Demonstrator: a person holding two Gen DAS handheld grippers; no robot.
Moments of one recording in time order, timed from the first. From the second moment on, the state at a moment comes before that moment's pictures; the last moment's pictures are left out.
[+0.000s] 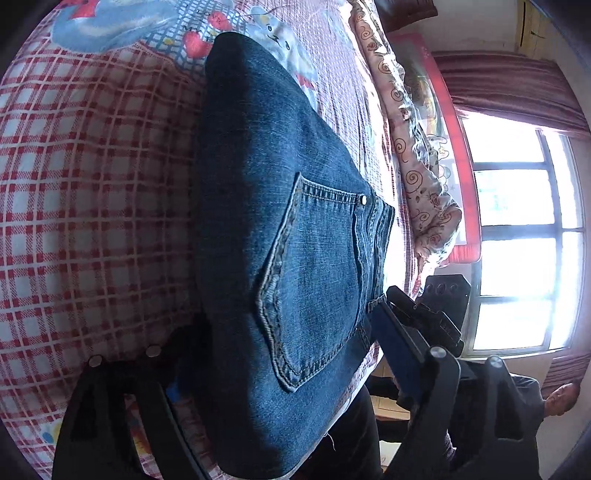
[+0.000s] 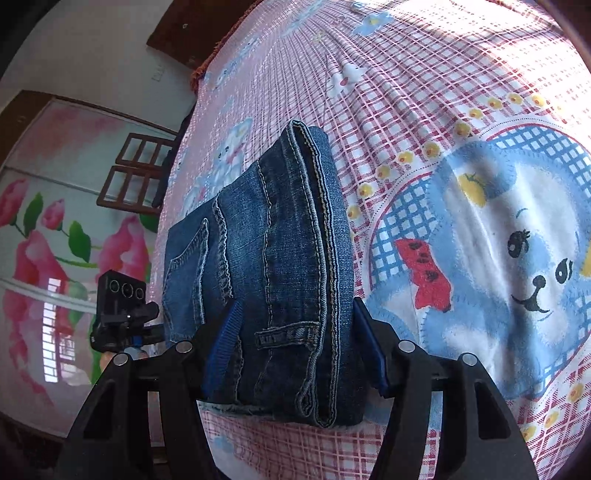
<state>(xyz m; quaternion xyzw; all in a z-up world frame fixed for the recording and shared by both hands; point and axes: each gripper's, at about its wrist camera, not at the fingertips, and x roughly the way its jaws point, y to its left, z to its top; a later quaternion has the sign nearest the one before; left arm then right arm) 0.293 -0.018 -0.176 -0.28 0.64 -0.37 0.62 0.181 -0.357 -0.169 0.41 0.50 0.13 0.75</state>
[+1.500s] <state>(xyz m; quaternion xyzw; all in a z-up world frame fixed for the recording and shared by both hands) 0.364 0.033 -0.146 -0.29 0.57 -0.32 0.70 0.266 -0.335 -0.147 0.38 0.47 0.16 0.78</state>
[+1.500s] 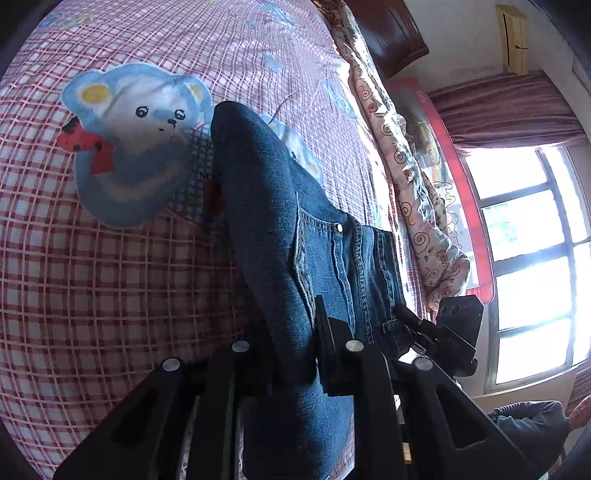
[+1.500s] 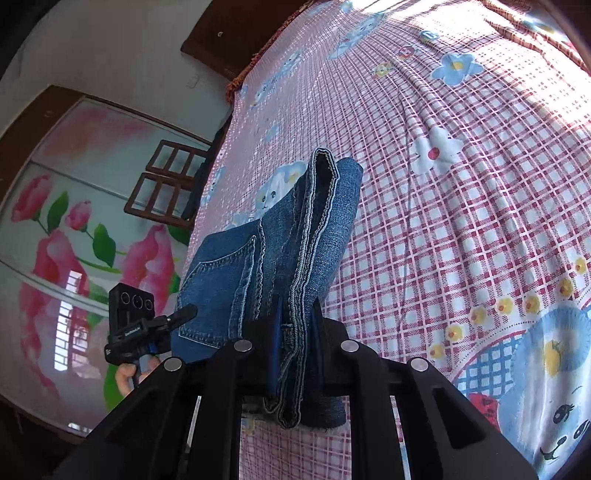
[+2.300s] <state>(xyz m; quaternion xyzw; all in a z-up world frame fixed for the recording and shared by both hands) 0.250 0.036 -0.057 -0.07 0.43 -0.12 0.89 0.199 -0.275 -0.067 0.13 0.42 0.06 0.90</state>
